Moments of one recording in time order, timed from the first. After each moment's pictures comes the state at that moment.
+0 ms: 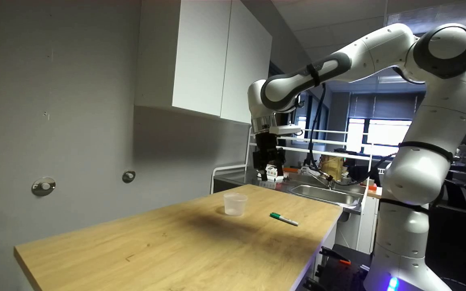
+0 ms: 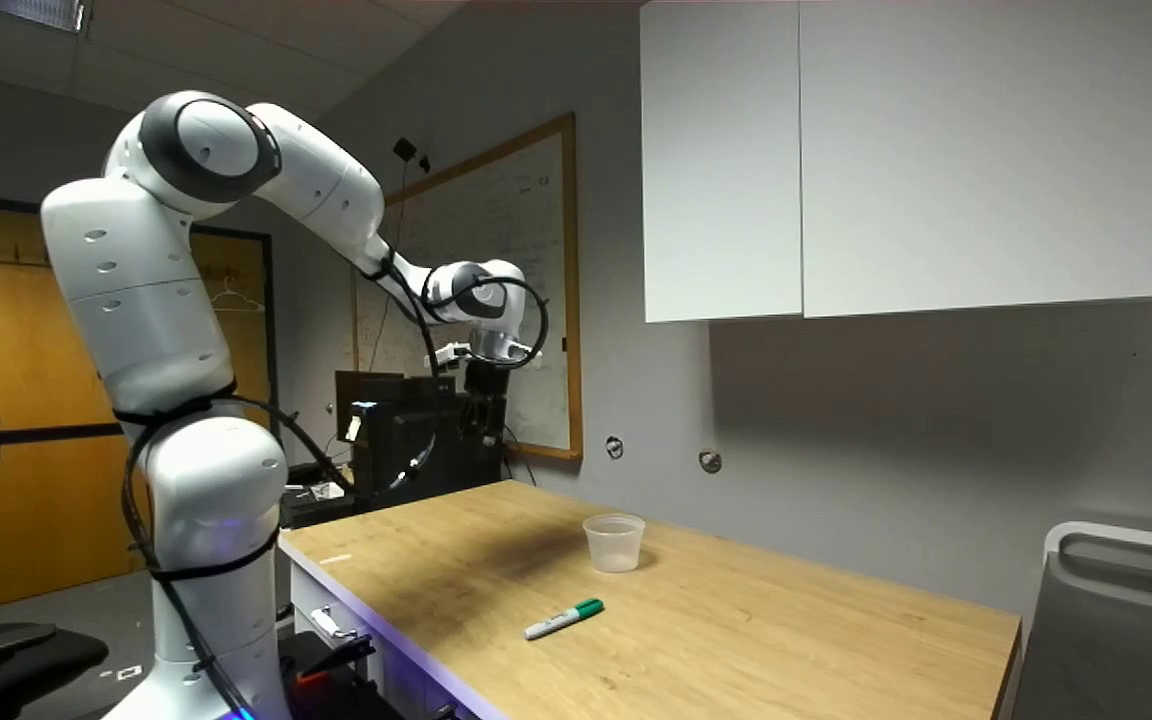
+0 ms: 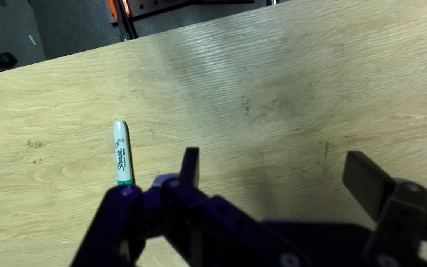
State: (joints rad) arm -0.01 -0.29 0.13 -2.34 0.00 1.78 0.37
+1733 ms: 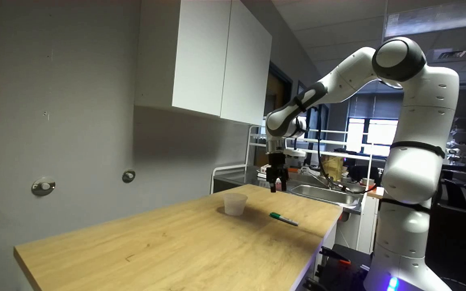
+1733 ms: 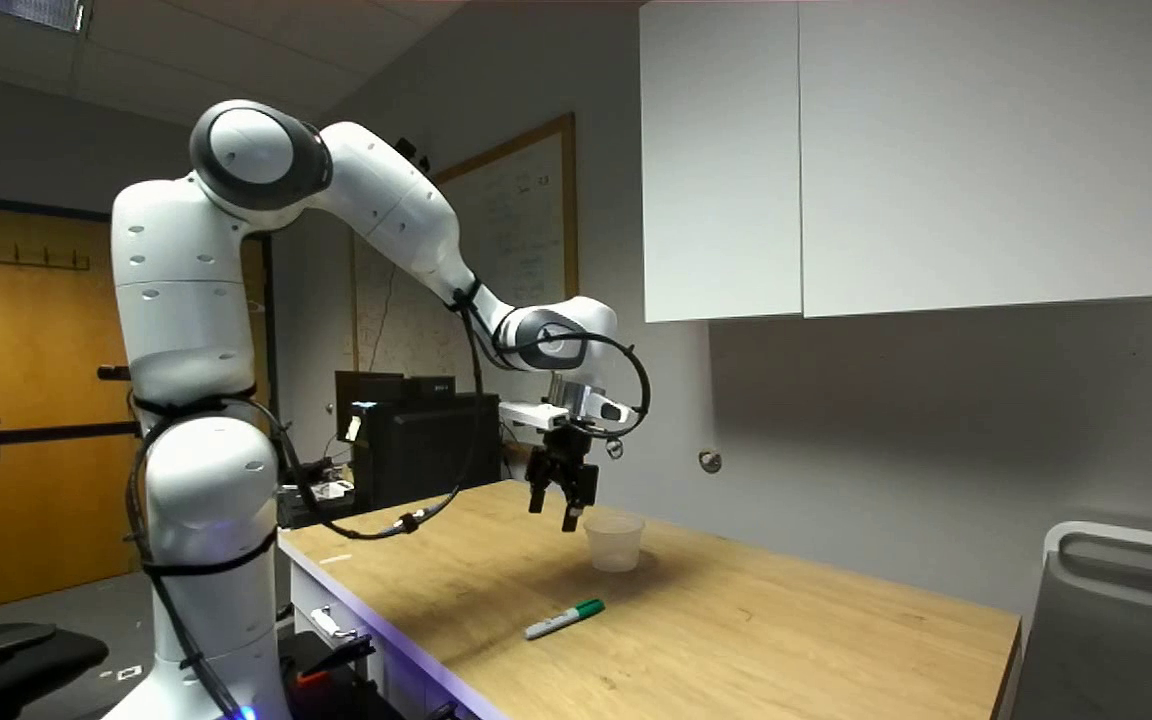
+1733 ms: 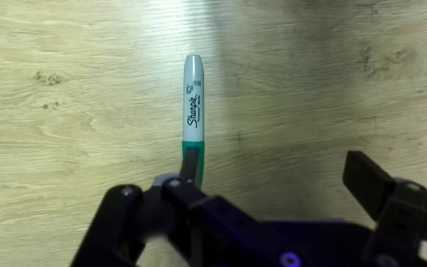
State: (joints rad) arm -0.12 -0.09 -0.16 -2.36 0.00 2.04 -0.15
